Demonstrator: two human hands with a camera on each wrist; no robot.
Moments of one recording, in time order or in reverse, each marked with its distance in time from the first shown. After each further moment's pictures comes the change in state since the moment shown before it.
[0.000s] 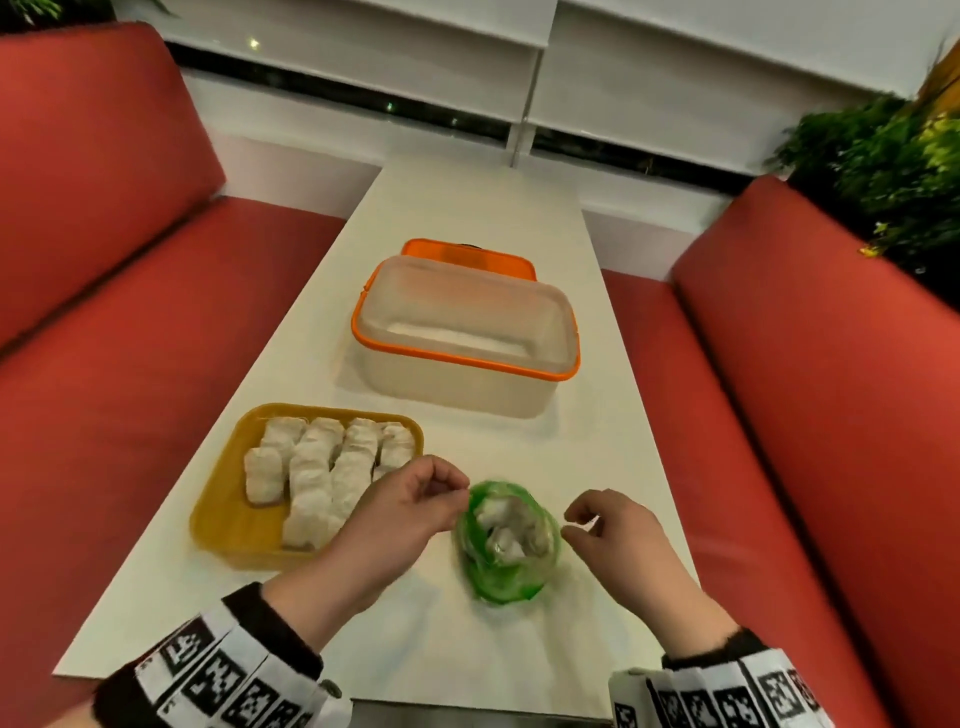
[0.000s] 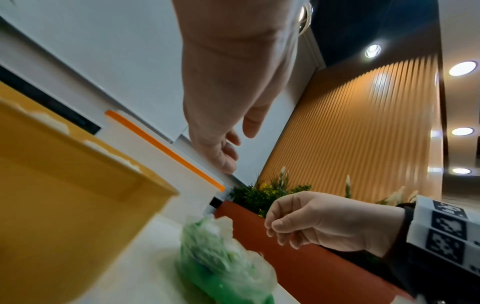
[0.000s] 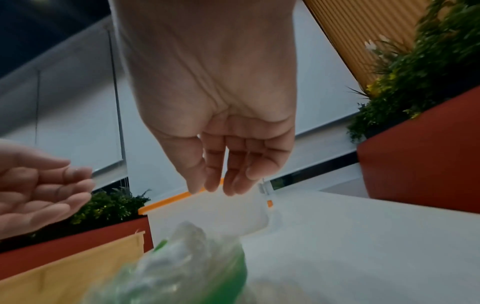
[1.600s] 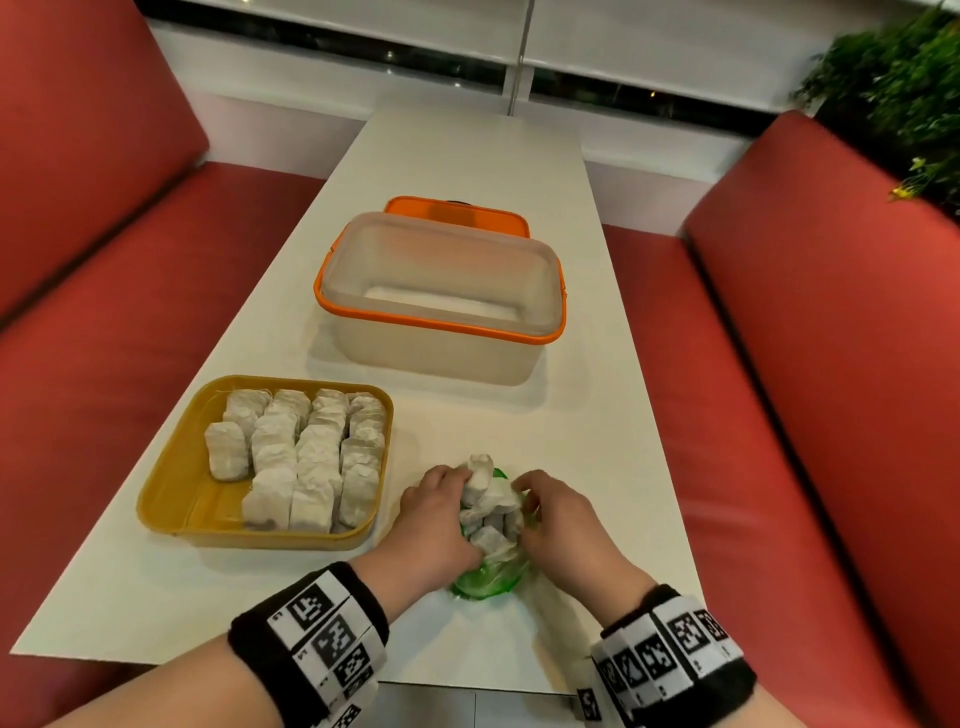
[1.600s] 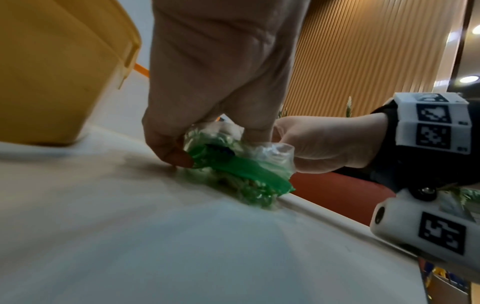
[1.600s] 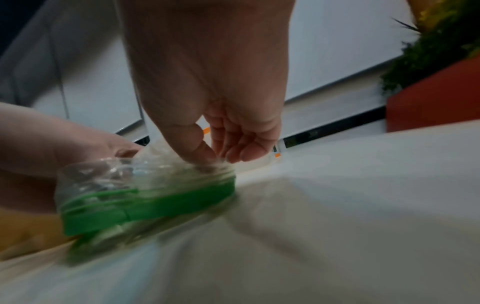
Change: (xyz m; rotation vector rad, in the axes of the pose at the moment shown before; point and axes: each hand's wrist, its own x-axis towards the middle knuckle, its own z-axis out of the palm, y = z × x) left_hand 0.041 -0.061 0.061 0.913 -0.117 -0.065; right_hand 0.018 0.019 0.045 0.113 -0.104 -0.111
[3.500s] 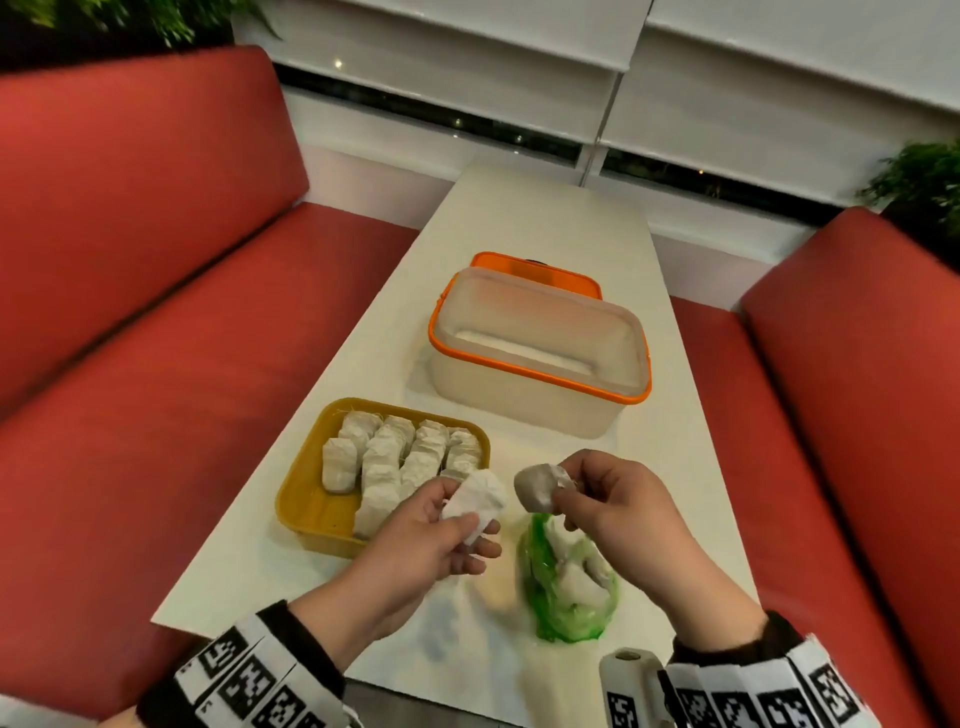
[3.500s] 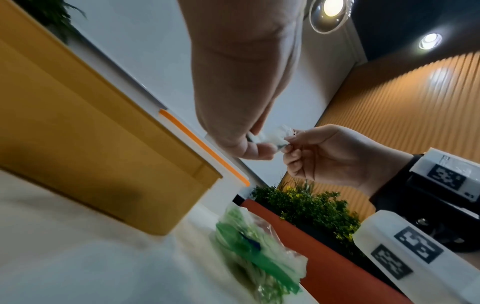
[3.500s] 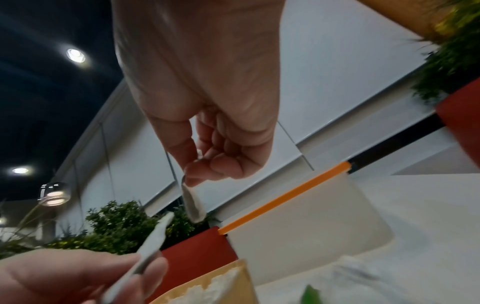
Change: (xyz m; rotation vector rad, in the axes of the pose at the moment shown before) left_hand -0.074 -0.039 -0.084 -1.251 0.085 -0.053; right_hand -0.002 -0.119 -0.042 0.350 0.017 -0.037
